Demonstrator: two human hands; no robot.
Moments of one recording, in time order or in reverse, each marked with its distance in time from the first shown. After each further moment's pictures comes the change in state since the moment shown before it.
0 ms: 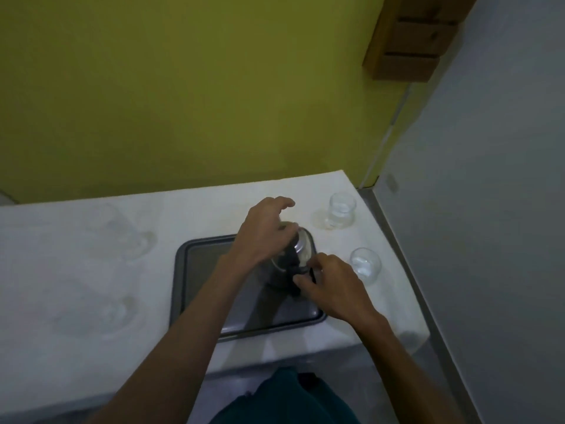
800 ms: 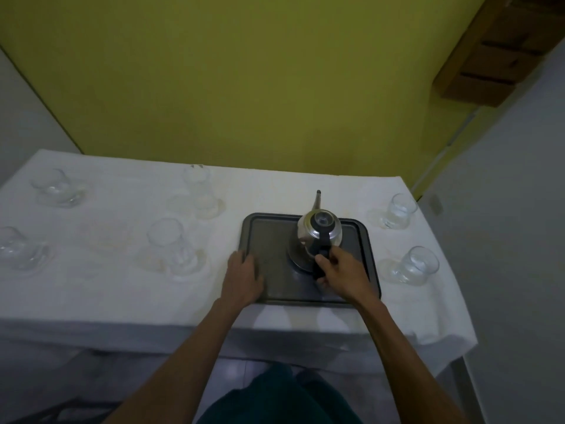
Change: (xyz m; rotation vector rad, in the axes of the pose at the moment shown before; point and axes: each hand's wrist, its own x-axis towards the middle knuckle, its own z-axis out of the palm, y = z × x) left_hand -0.170 -0.182 0.007 0.176 -0.033 -0.488; right_hand -0.003 -0.054 0.087 0.131 -0.053 -0.052
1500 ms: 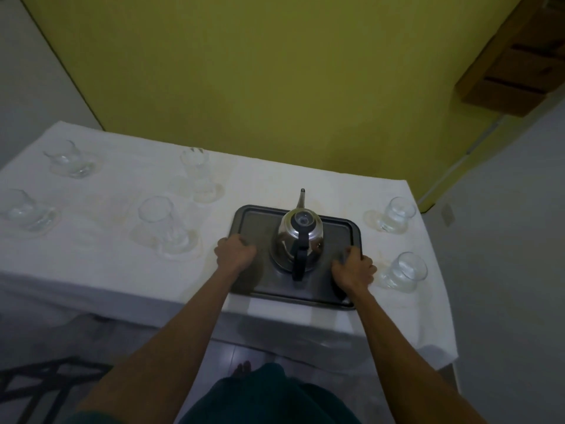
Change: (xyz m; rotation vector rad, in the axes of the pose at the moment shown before) left_hand 0.022 0.035 -0.004 -0.356 0.061 -0.470; right_hand 0.049 0.077 -0.008 -0.144 0.099 0.357
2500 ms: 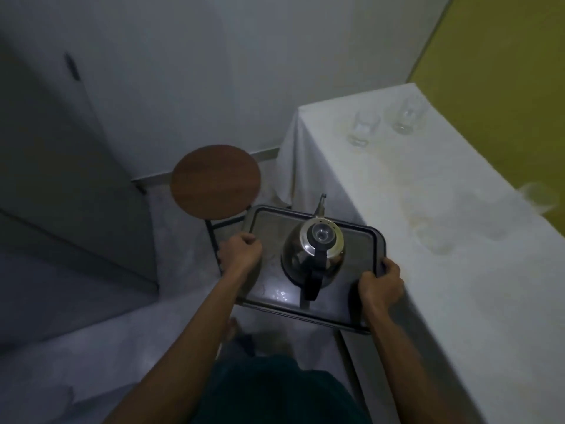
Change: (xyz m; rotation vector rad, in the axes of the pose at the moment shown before) left_hand -0.237 -0.345 -0.178 -0.676 0.731 -0.732; right_hand -0.259 -0.140 0.242 0.111 -0.293 -0.535
